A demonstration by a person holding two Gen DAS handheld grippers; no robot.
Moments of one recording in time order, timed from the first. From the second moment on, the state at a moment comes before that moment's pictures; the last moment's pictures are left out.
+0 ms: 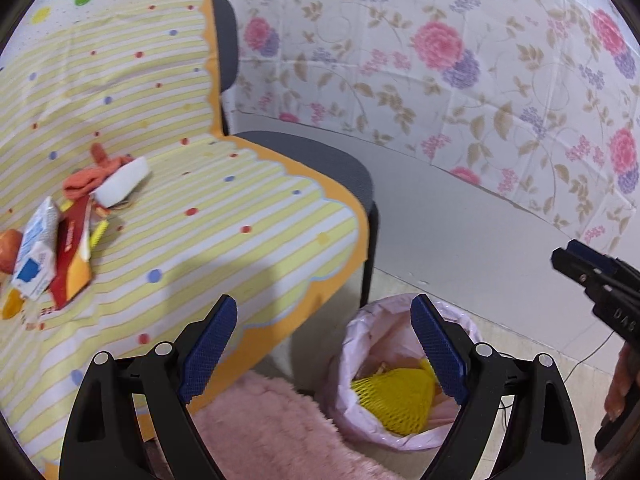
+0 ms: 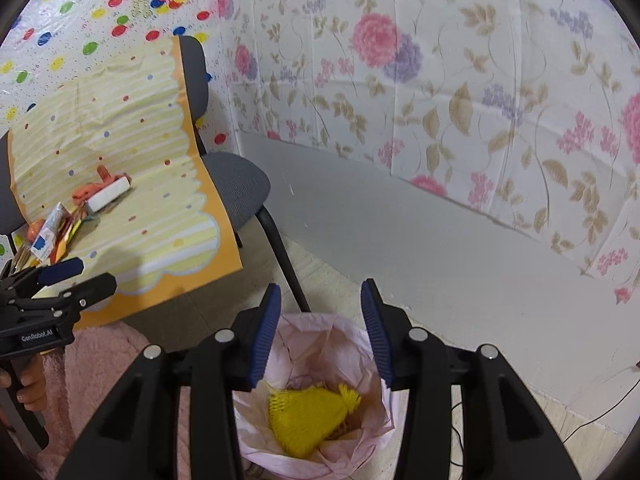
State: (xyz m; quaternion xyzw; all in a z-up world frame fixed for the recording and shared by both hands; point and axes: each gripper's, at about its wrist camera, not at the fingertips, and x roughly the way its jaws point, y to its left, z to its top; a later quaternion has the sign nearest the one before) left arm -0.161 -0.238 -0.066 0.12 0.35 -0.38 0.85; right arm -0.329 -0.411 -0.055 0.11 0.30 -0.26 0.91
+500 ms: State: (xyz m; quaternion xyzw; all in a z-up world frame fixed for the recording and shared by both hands) left arm -0.125 -0.144 -0.041 0.08 0.35 -0.28 0.89; right arm -0.257 -0.361 -0.030 0.08 0.30 -0.15 0.94
